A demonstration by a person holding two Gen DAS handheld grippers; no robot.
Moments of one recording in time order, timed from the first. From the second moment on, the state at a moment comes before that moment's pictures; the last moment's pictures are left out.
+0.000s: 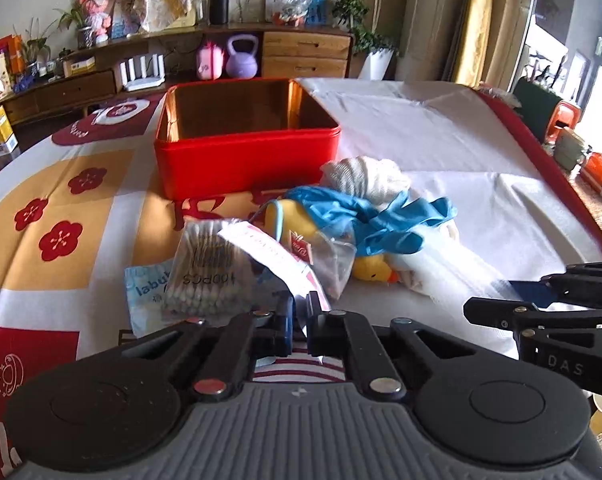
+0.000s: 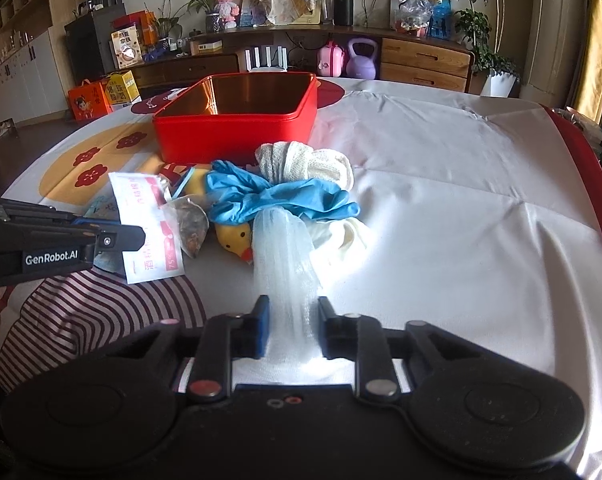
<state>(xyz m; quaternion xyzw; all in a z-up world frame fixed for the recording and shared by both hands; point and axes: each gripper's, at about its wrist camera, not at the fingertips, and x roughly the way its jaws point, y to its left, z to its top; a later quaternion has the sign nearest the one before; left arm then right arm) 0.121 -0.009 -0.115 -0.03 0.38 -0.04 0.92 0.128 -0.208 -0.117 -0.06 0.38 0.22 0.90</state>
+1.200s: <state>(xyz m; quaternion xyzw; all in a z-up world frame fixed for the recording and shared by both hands) 0.095 0.013 -0.047 -0.06 0.32 -0.06 0.94 0.114 -0.235 -0.013 0.01 0.26 0.22 0.94</state>
